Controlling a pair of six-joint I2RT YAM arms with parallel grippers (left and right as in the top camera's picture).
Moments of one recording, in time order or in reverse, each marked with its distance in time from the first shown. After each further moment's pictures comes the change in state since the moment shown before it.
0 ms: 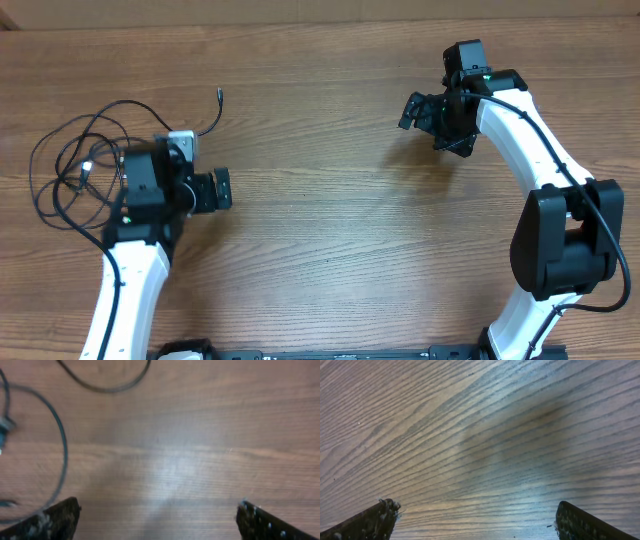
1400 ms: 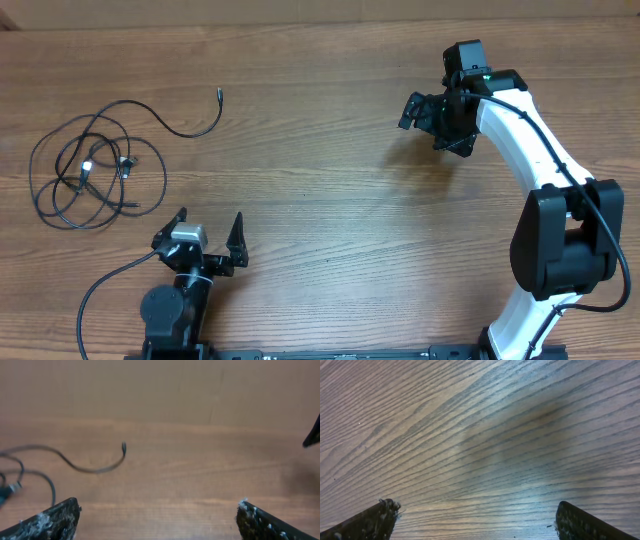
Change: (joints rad) left arm -0.078 -1.152 -0.719 0.342 0.014 -0.082; right arm 0.000 0.000 0.000 0.000 0.000 0.000
